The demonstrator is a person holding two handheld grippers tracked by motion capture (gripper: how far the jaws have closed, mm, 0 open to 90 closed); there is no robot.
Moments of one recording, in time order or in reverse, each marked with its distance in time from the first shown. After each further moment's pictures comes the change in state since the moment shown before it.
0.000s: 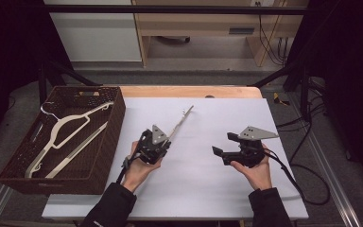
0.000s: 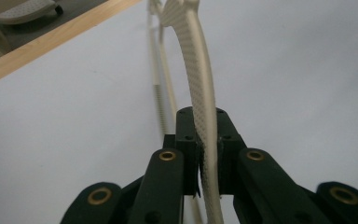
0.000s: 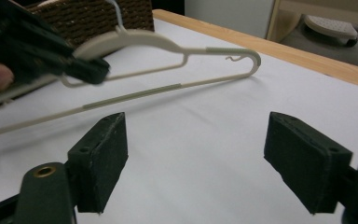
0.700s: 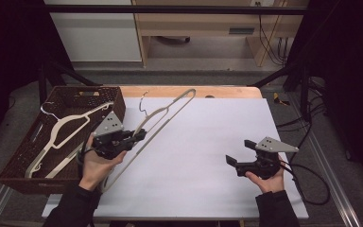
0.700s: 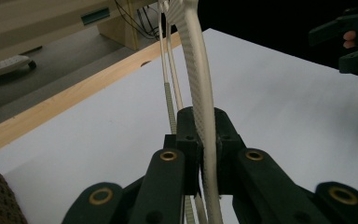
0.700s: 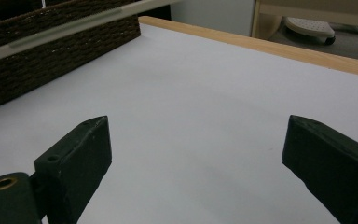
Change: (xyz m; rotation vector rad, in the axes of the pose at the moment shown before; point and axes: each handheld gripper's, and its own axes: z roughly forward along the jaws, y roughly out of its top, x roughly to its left) left arm 0.052 0.012 -0.110 -0.215 -0.175 0.015; right arm -0.007 -0.029 -0.036 -0.046 -0.049 0.056
